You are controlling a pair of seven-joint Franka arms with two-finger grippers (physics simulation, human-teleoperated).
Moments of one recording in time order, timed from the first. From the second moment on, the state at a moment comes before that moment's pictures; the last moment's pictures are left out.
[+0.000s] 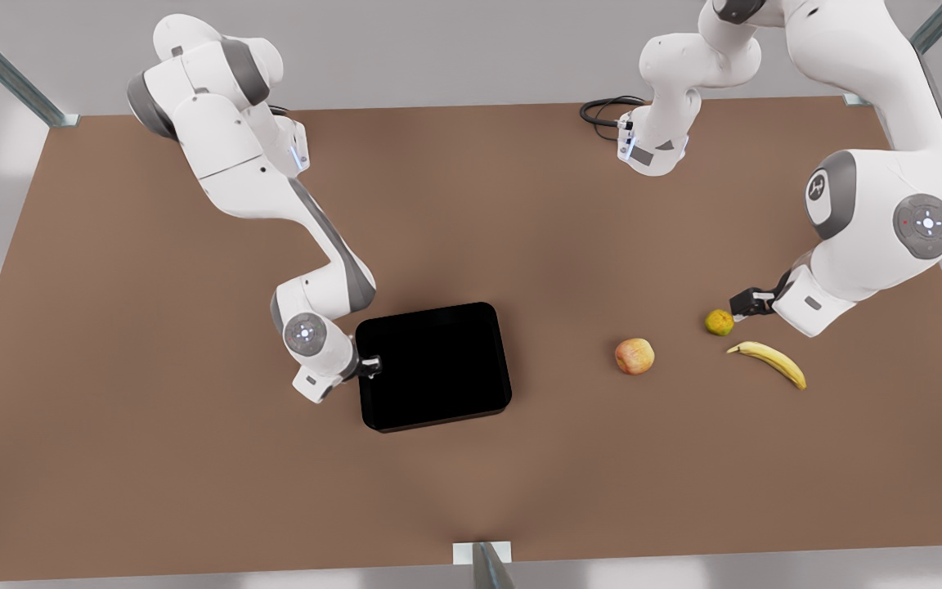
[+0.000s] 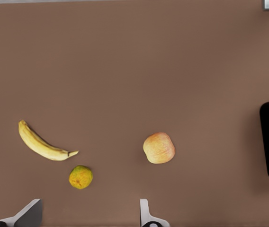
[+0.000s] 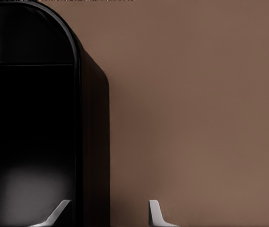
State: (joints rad) left arm -0.04 0.23 -0.02 -1.49 0.00 1.67 -0.03; right arm 0.32 0.65 0.09 -1.69 0.01 2.34 0.26
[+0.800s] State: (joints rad) left arm -0.05 0.23 -0.02 -1.49 -0.01 1.66 -0.04; right arm 0.32 0.65 0.10 -1.69 0.01 2.35 0.23
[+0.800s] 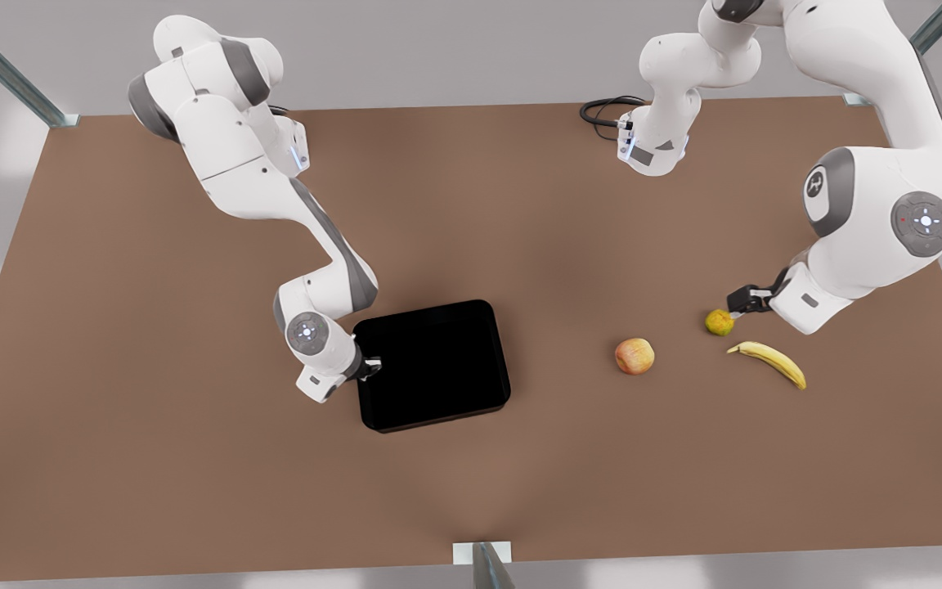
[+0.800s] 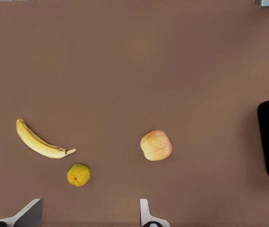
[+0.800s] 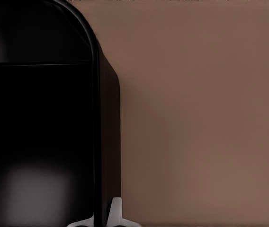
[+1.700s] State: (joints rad) left arm -0.10 0.23 -0.03 -1.49 0.00 1.64 -0.06; right arm -0.25 0.33 0.09 -1.66 0.02 1.97 -0.19
